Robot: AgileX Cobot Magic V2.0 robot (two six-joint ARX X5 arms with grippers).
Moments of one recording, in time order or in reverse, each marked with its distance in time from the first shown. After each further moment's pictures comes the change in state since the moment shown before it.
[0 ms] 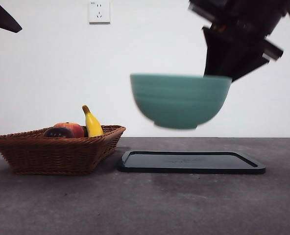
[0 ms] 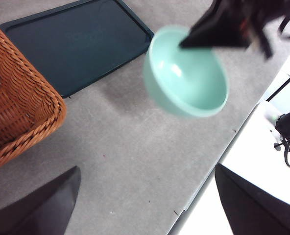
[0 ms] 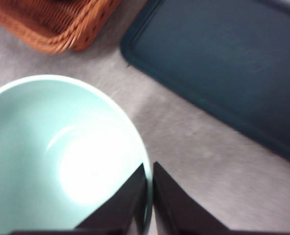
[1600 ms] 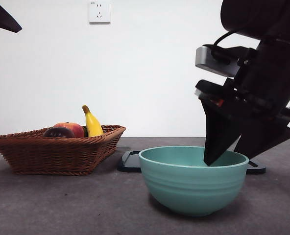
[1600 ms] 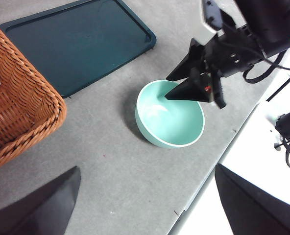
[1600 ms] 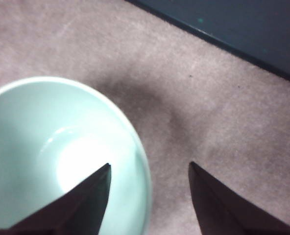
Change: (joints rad) left arm 0.000 0.000 0.000 0.000 0.000 0.000; right arm 0.004 0.068 -0.238 0.211 0.025 0.061
